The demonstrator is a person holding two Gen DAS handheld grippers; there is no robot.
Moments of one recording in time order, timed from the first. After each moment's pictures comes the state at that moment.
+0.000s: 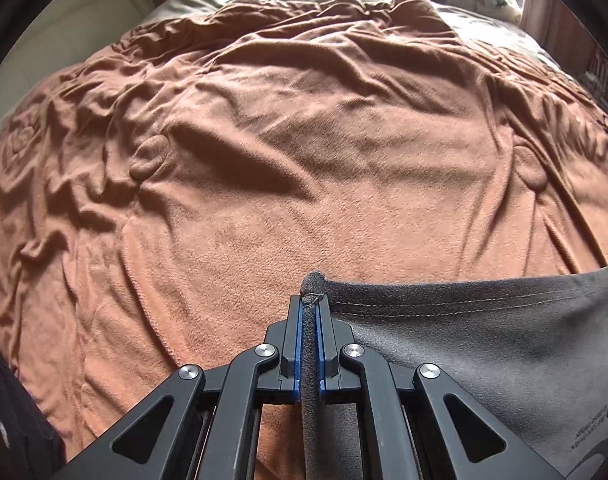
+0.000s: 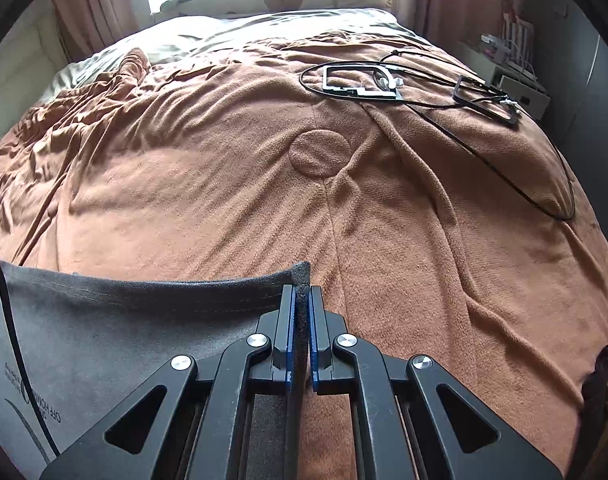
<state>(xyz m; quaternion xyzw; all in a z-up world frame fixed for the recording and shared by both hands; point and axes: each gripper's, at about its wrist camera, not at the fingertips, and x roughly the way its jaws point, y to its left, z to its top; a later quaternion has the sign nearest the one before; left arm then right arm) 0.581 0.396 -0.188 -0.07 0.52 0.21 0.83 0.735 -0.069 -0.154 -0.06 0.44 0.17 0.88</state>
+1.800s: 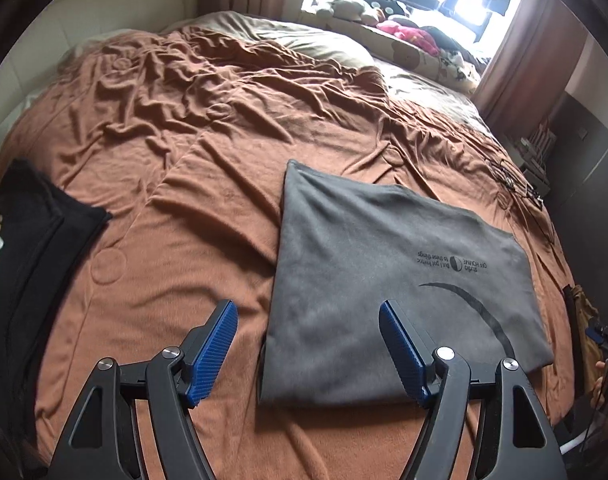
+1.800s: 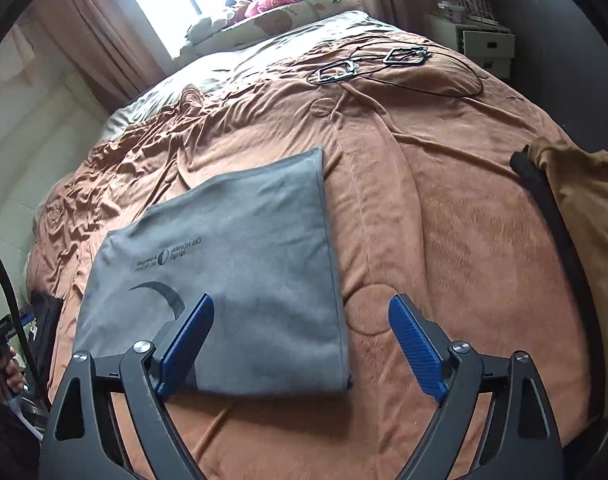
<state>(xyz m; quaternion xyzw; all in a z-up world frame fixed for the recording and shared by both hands) 0.293 0.299 -0.063 -0.21 0.42 0.15 0.87 0.454 -0.216 -0.069 0.09 0.44 0.21 0.87</state>
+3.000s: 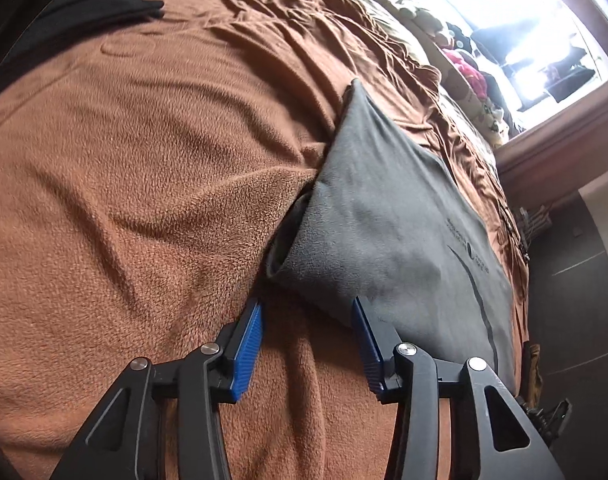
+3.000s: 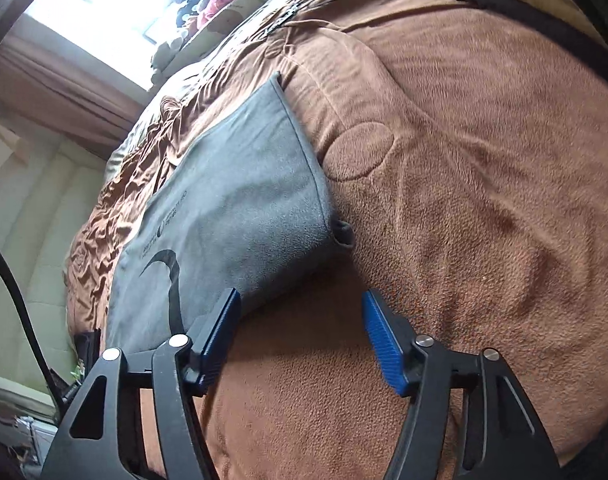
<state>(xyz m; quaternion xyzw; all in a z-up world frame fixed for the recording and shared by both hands) 0.233 0.296 -0.198 -0.42 0.39 0.15 0.80 0.413 -0.230 -0.190 0.27 0.47 0.20 0.81</state>
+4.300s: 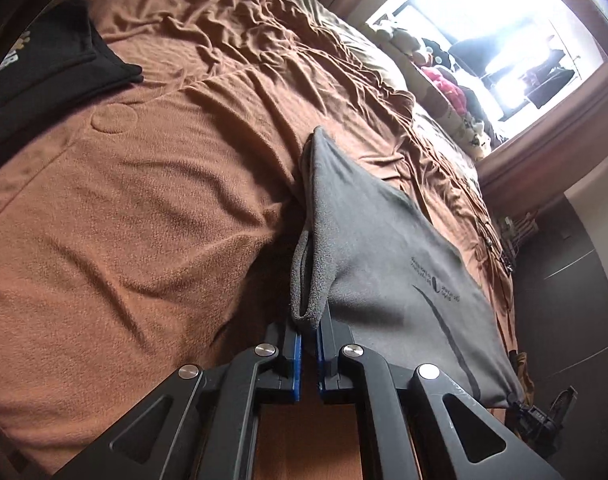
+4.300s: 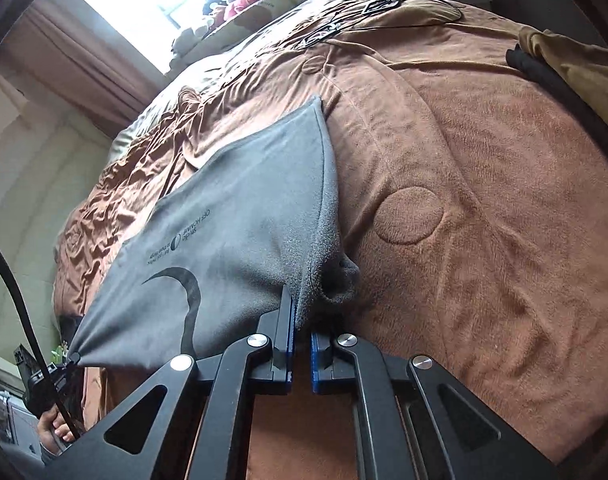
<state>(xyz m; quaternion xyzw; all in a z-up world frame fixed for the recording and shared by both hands) 0.228 0.299 -0.134 -0.40 0.36 0.15 0.83 0.415 -0.204 -0.141 0.20 0.45 0.22 0.84</state>
